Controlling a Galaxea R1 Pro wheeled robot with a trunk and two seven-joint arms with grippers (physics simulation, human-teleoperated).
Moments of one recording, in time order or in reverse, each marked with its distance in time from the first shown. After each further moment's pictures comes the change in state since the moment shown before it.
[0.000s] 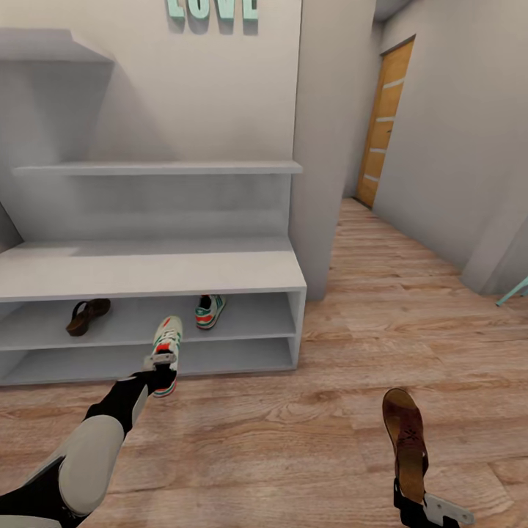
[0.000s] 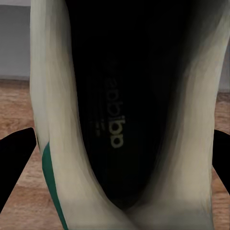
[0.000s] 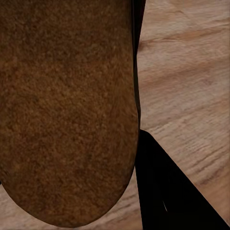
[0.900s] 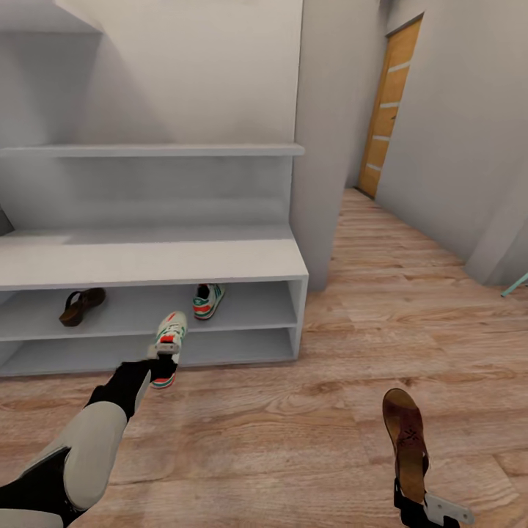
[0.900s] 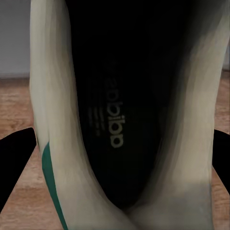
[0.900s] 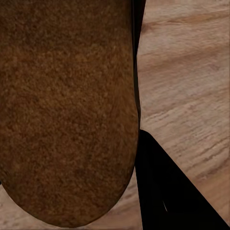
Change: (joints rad) left arm -0.039 0.001 -0.141 -0.048 0.008 0.140 0.003; right arm 0.000 -0.003 0.002 0.000 0.000 0.000 0.002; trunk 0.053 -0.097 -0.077
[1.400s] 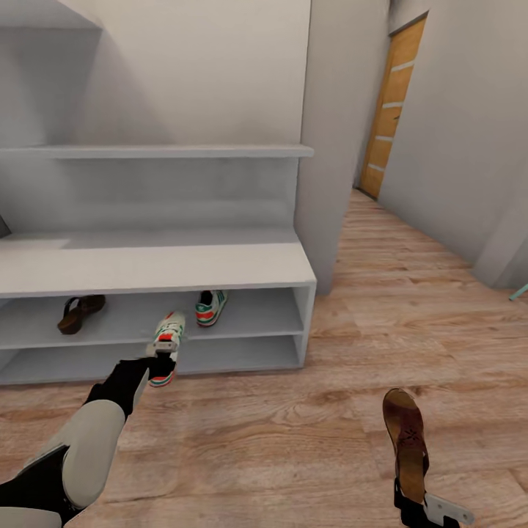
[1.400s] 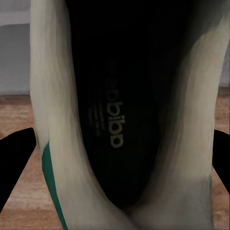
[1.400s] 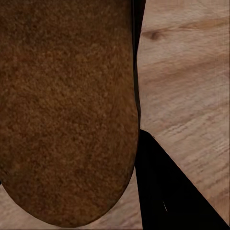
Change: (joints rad) left arm -0.007 0.009 -0.006 -0.002 0.002 0.004 -0.001; right arm 0.000 0.001 -0.002 0.000 0.000 0.000 -0.004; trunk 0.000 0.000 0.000
